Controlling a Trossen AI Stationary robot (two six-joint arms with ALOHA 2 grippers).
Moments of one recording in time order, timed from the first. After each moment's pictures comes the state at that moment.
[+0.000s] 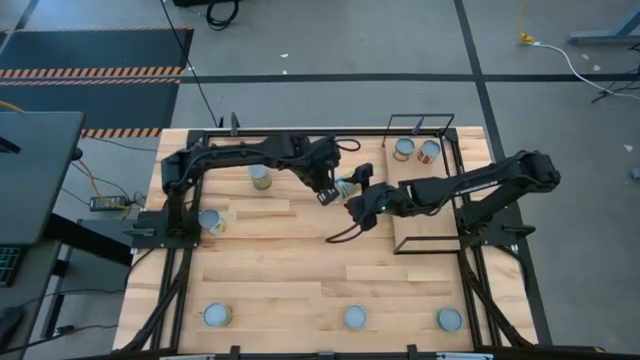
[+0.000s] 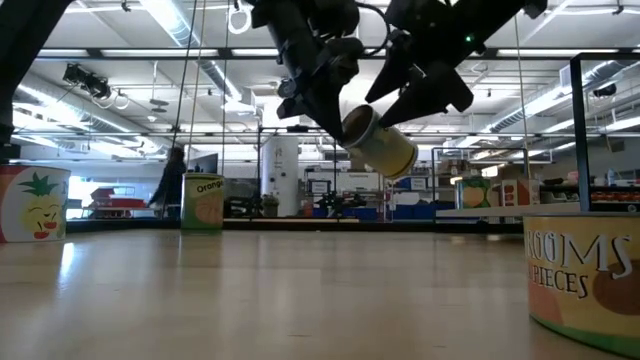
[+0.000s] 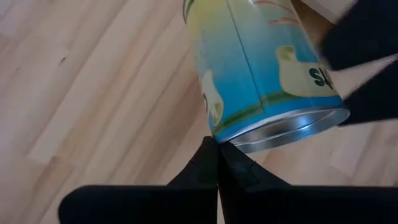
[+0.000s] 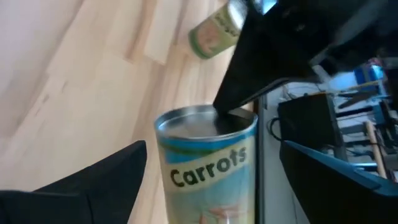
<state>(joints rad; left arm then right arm) 0.22 1.94 1.73 -0.87 0.05 -0.33 0.09 1.40 0.92 -0.20 0.52 -0.58</state>
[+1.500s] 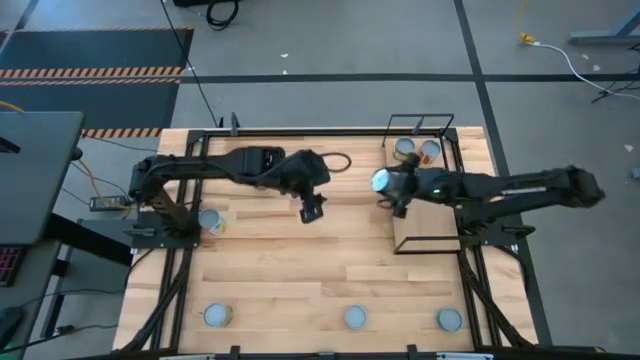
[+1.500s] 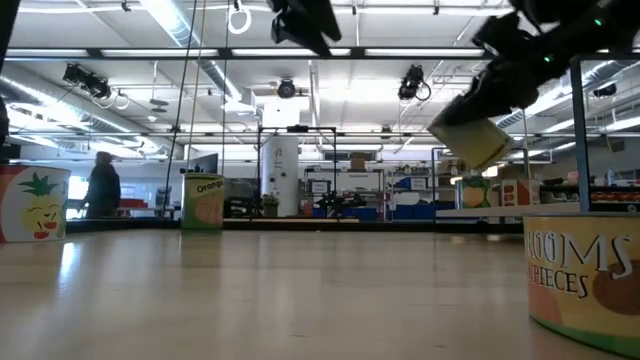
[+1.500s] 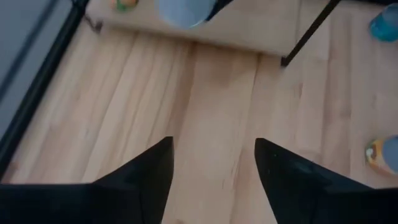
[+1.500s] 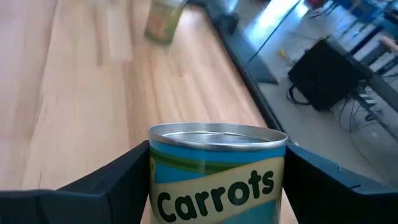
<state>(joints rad) 0.03 1.71 1.72 -0.86 -0.15 -0.15 -0.09 0.79 0.44 -0.09 0.38 -0.21</state>
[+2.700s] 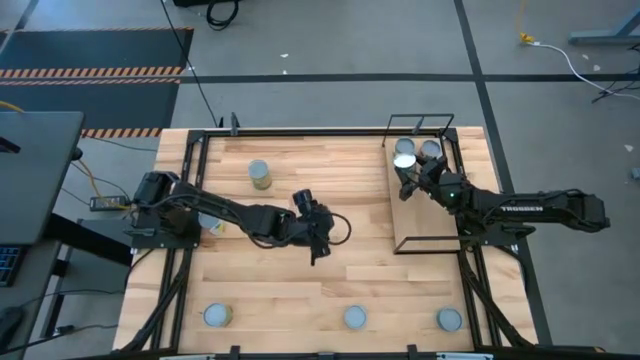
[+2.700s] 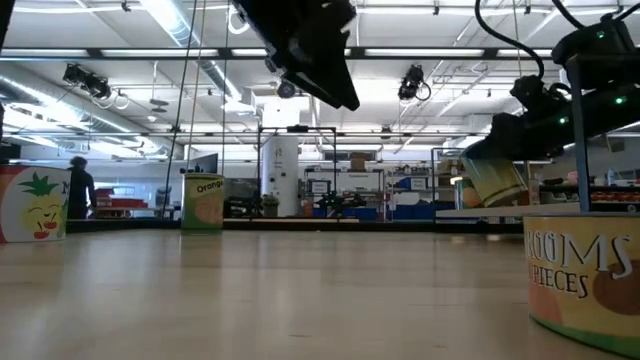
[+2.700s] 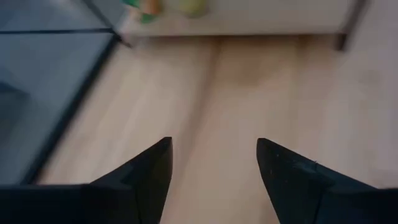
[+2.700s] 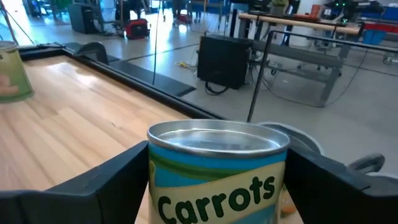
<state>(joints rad) -0.22 1.78 1.35 -0.40 -0.67 -0.19 -0.31 0.61 0.01 0.38 0.62 0.06</state>
